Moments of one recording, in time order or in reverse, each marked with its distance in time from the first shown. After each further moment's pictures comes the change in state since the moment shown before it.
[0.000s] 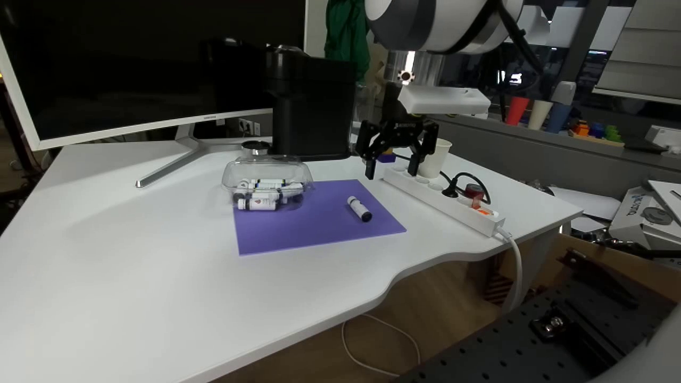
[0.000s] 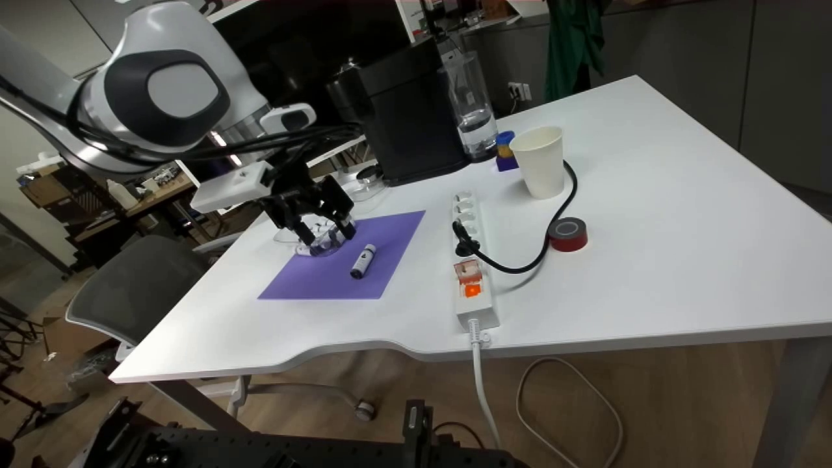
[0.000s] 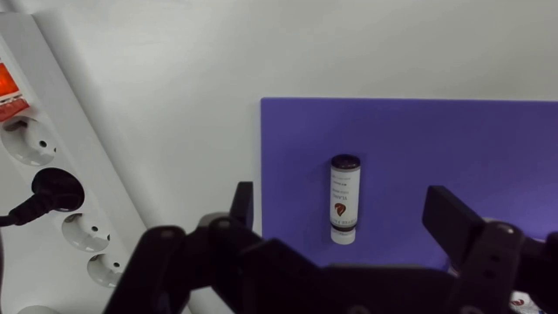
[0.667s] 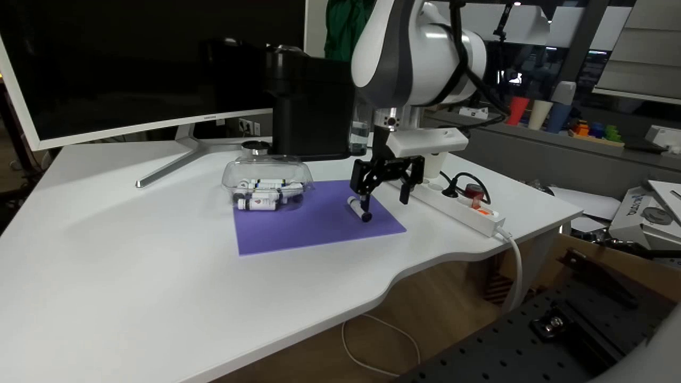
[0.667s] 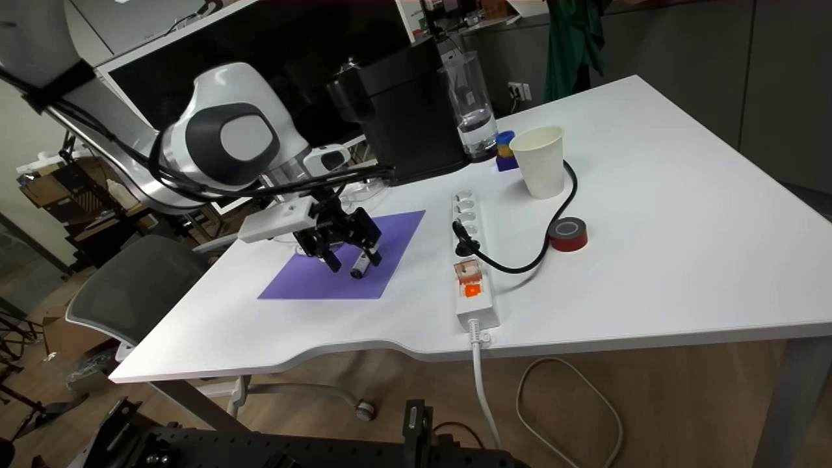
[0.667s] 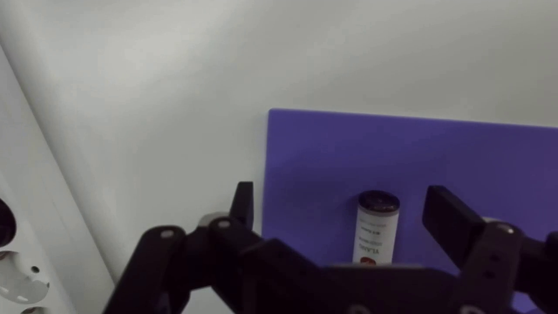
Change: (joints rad) arm 0.011 0.263 -0.011 0.121 -0.038 0.082 -0.009
